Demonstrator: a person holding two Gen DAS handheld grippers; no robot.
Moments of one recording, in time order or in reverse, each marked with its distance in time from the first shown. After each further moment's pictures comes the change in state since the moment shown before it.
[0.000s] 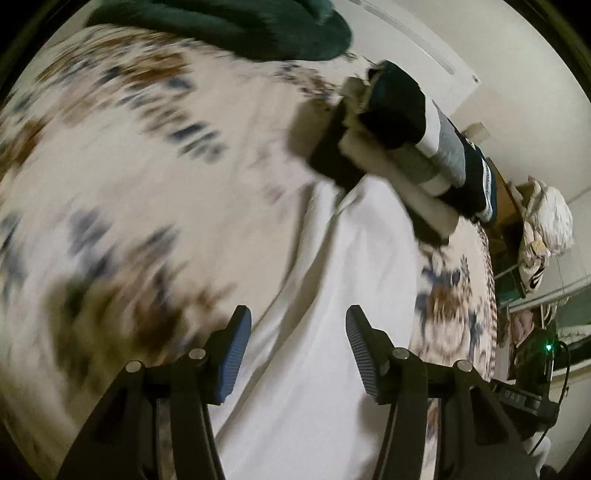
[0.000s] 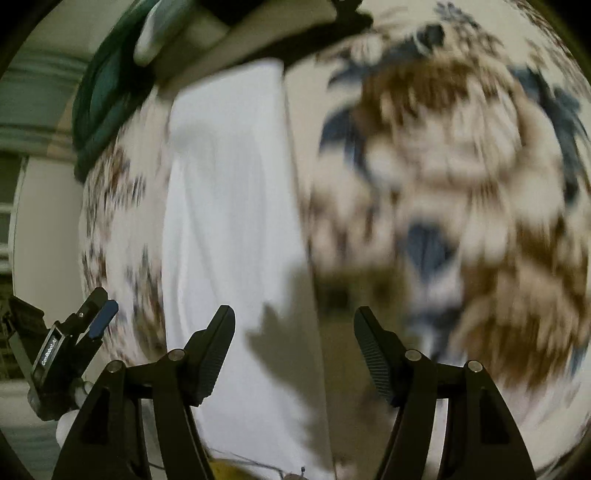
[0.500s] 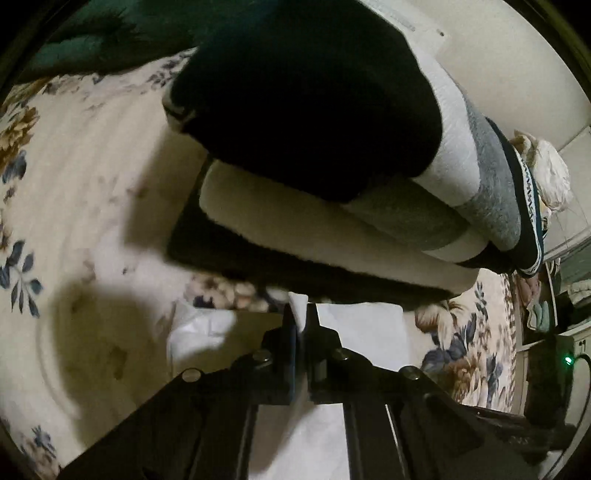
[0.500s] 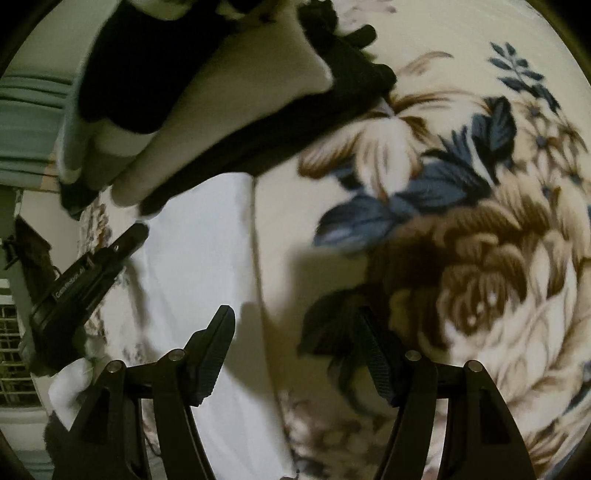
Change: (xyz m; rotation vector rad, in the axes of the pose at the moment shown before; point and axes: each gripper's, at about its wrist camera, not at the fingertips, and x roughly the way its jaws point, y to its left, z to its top) left arm 0.141 -0.081 0.097 0.188 0.031 -0.047; right arm 0.038 -0.044 0.179 0.012 -0.006 0.019
